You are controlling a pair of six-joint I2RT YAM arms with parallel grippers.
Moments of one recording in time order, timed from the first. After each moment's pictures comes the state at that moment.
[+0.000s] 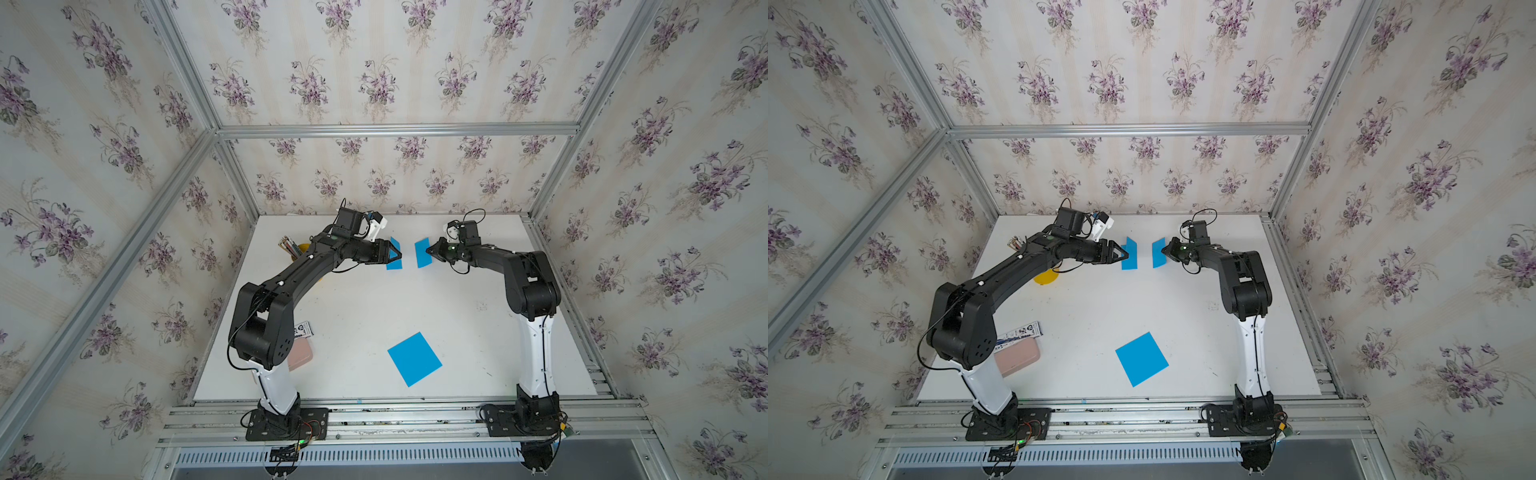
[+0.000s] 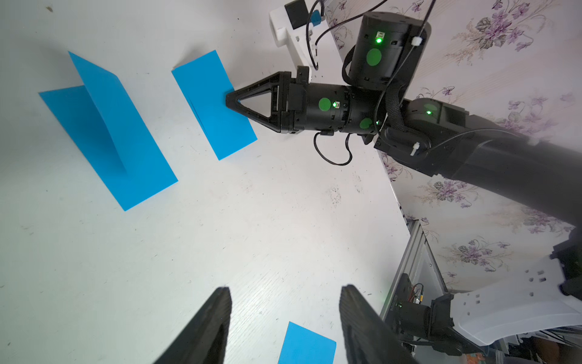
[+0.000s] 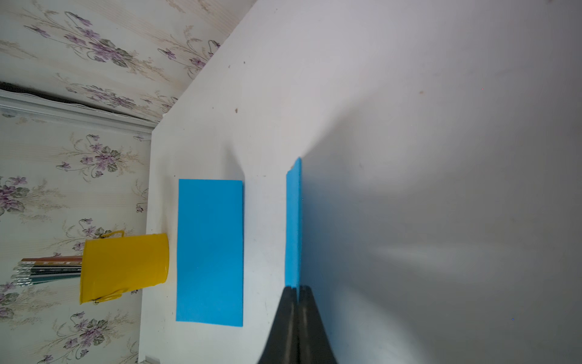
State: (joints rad) left arm -0.36 1.82 1.47 -0.46 0.66 -0.31; right arm 0.22 2.31 1.54 -0.02 -0.57 0.62
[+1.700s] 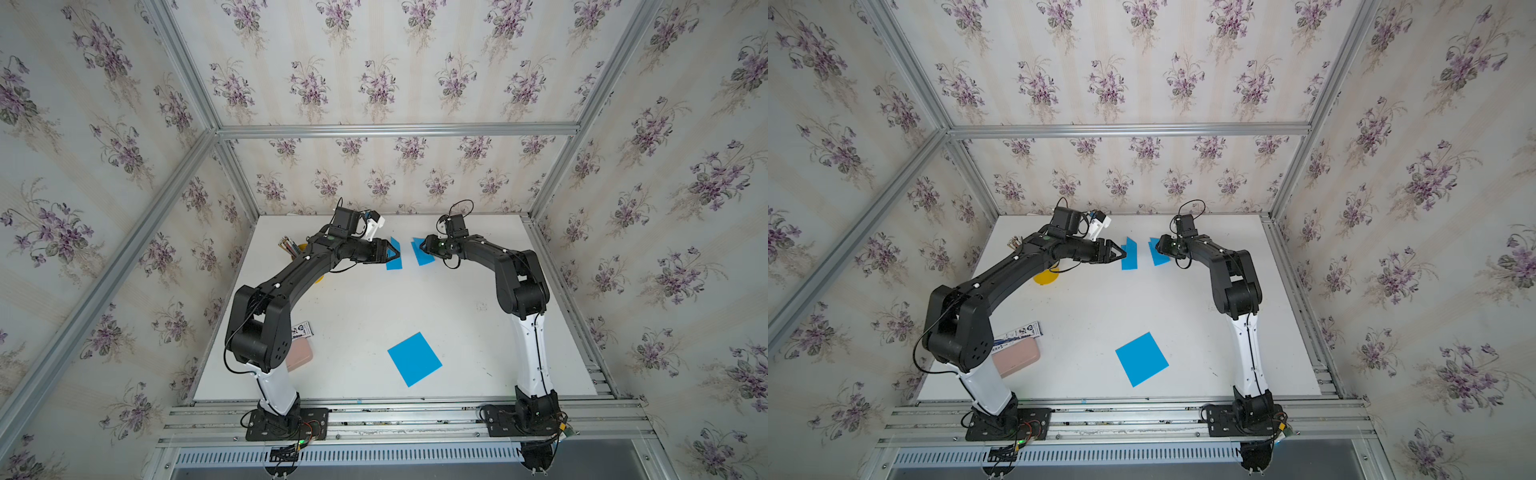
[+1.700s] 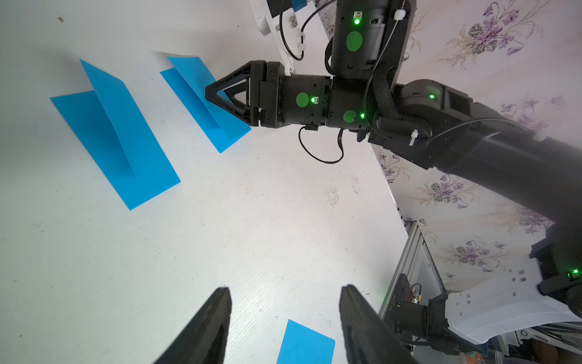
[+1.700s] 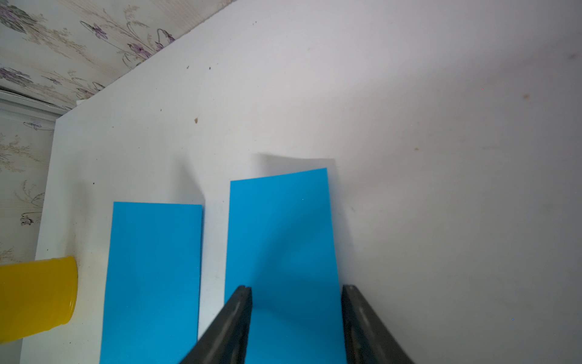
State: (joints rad) left arm -0.35 1.79 1.46 -0.46 0.67 -0.31; right arm 0.29 2.35 1.71 -0.22 -0.33 0.48
